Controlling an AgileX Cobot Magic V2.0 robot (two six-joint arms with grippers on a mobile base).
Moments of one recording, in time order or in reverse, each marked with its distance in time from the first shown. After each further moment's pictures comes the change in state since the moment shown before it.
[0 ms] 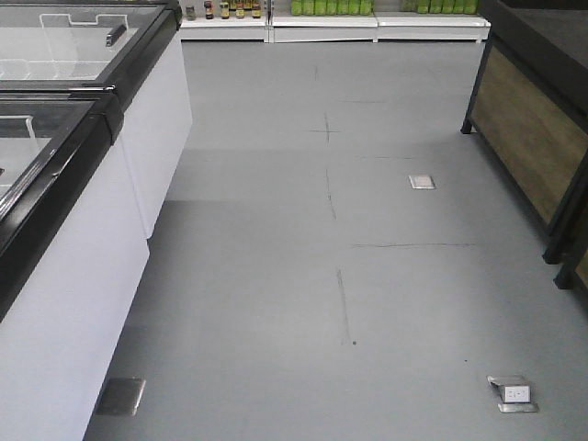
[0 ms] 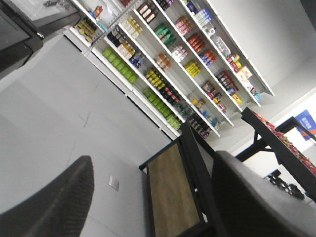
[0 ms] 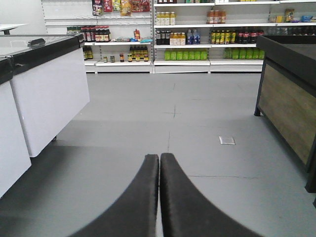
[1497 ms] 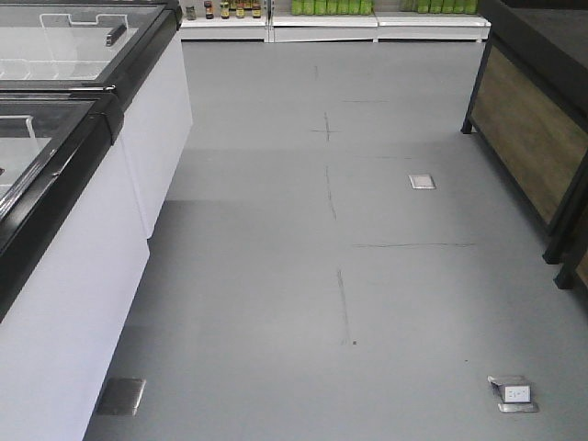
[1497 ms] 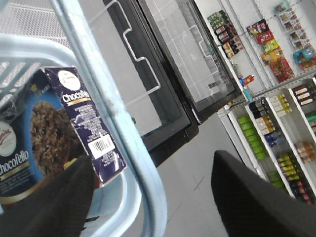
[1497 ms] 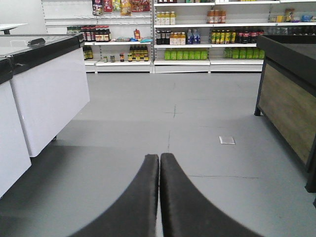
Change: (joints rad) left arm 0.631 0.524 -0.427 -0.053 0.260 -0.006; right arm 0.000 0.000 0.000 0.000 0.000 0.000
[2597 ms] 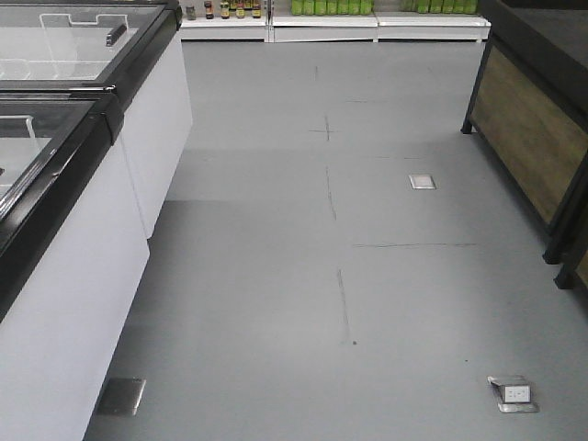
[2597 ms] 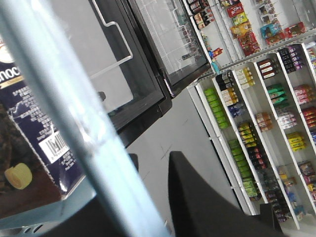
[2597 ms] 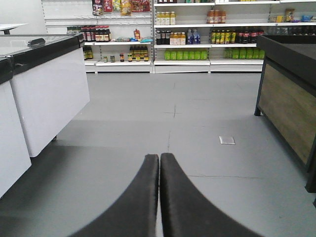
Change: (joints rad) left arm 0.011 0.169 0.000 -0.828 0.016 0.774; right arm 0.000 0.000 0.000 0.000 0.000 0.000
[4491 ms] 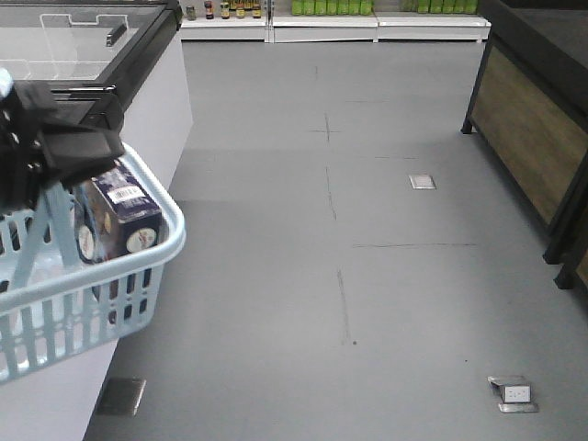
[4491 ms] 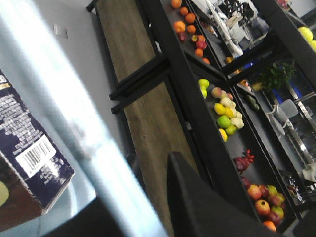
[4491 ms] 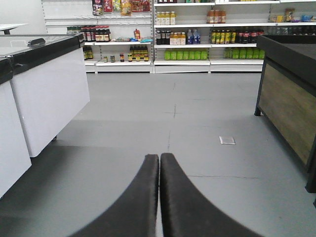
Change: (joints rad) left arm -0.644 -0.201 0.030 0.101 0.372 0.104; right arm 0.000 0.000 0.000 0.000 0.000 0.000
